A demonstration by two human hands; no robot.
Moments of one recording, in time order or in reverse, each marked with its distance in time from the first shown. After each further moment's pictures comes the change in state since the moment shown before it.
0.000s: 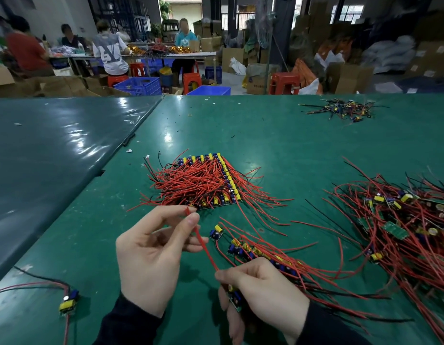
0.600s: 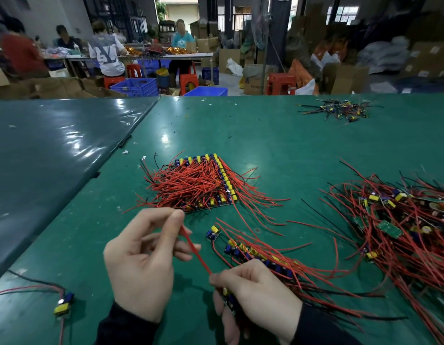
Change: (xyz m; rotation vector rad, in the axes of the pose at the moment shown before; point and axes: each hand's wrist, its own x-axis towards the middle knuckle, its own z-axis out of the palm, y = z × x) left_hand -0.002 0.000 0.000 0.030 0.065 0.077; right_hand -0.003 -0.002 0.003 -0.076 0.033 -0.010
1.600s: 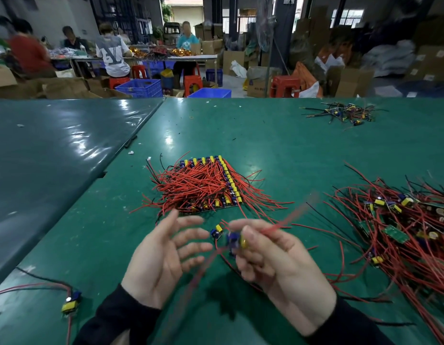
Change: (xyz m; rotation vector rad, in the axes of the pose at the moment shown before) left_hand 0.022 -0.016 -0.010 -0.401 -0.293 -1.045; right_hand -0.005 -0.009 -0.010 0.553 0.076 -0.493
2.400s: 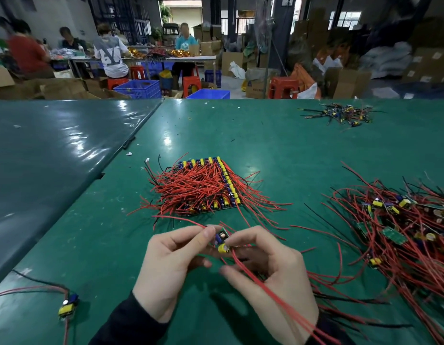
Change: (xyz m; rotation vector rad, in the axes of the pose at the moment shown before) left_hand -0.012 -0.014 0.019 0.249 -0.028 0.405; right_hand -0.006 0.018 -0.004 -0.721 0.146 -0.434
